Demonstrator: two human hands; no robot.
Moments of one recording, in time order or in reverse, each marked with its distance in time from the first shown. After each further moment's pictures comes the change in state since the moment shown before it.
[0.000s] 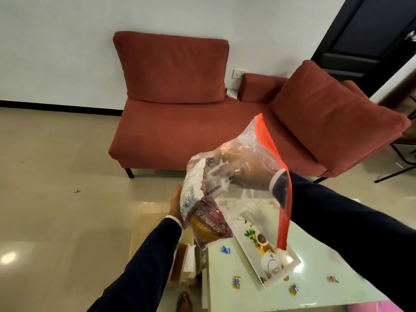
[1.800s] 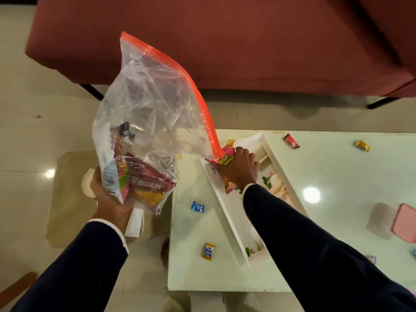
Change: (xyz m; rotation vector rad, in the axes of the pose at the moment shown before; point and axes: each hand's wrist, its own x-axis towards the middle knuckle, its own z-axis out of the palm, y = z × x) left_hand 0.132 -0.191 -0.079 0.399 0.790 0.318; right_hand 0.115 0.233 0.508 0.513 0.101 0.765
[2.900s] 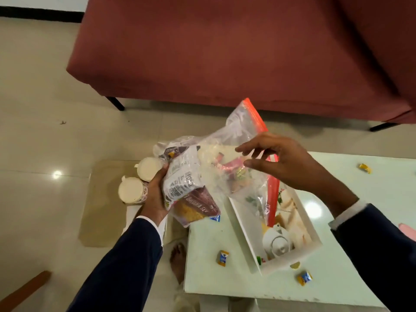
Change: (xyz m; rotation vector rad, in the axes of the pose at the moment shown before) left_hand 0.044 0.014 0.010 -0.196 -0.278 -0.264; right_hand -0.095 -0.079 -0.227 0.386 -0.218 -0.709
